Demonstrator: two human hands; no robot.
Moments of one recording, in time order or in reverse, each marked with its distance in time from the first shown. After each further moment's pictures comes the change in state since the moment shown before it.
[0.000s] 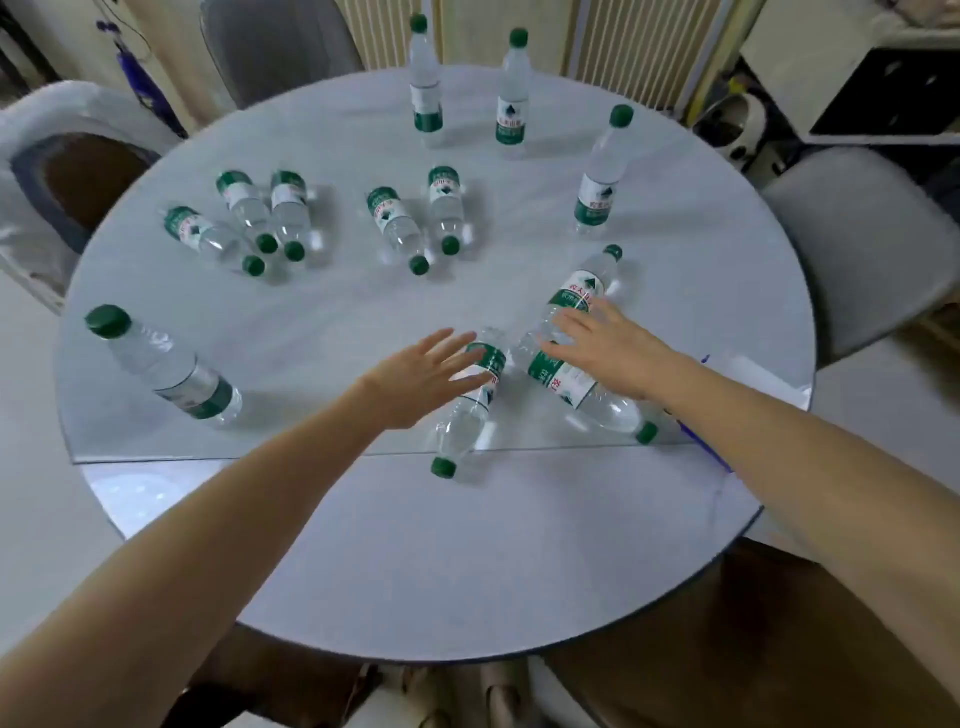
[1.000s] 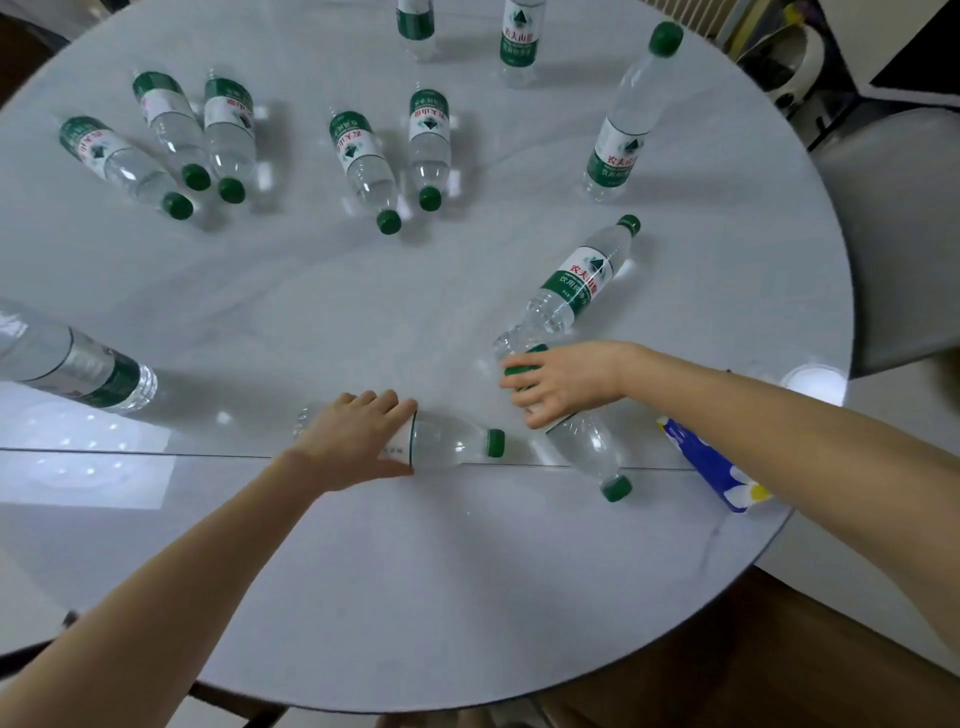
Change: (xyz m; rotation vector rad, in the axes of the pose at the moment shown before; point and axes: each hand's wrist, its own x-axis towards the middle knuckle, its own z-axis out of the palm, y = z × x) left_hand 0.017 0.050 0.093 -0.702 0.003 -0.318; right_hand 0.095 0.020 0.074 -0.315 0.344 -1.075
